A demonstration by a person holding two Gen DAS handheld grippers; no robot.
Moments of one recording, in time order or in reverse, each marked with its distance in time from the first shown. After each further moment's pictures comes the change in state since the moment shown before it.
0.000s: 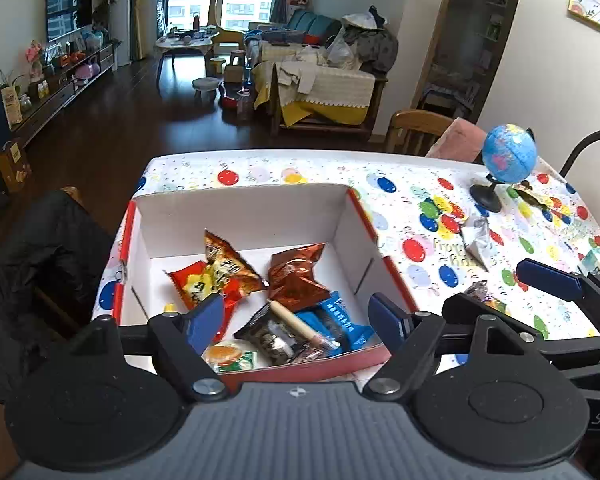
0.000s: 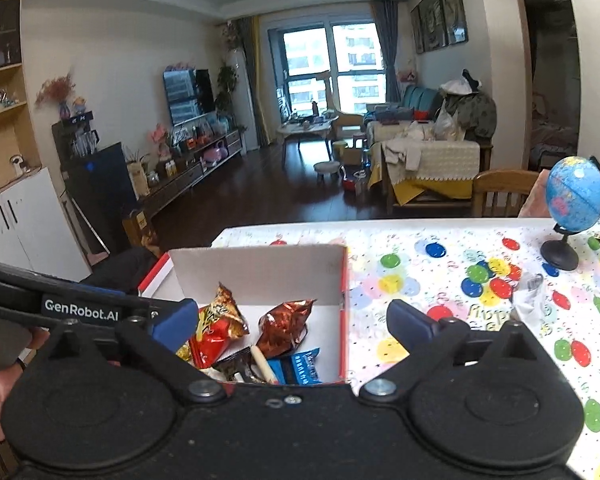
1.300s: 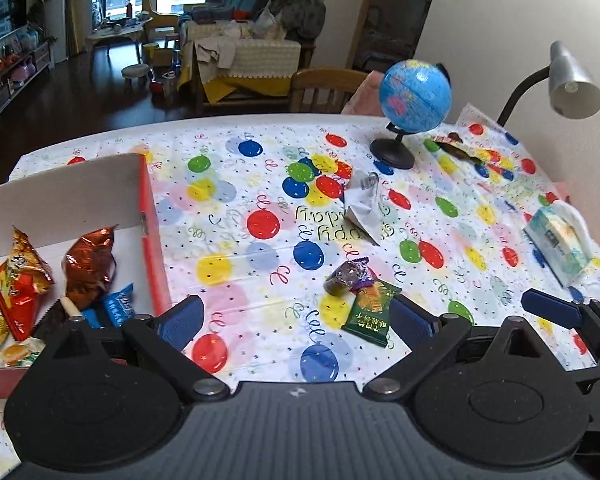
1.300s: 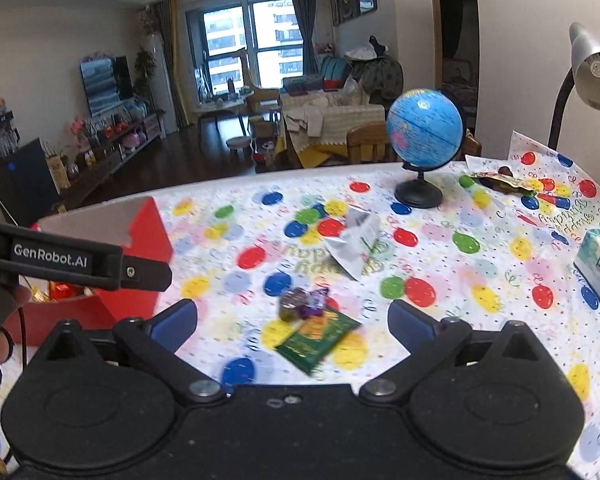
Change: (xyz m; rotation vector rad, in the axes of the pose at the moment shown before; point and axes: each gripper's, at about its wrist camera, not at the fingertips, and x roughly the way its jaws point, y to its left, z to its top) left arm 0.088 -0.193 -0.019 0.090 0.076 -0.106; right arm -0.047 -0.176 -0.056 0.088 0.086 -0.209
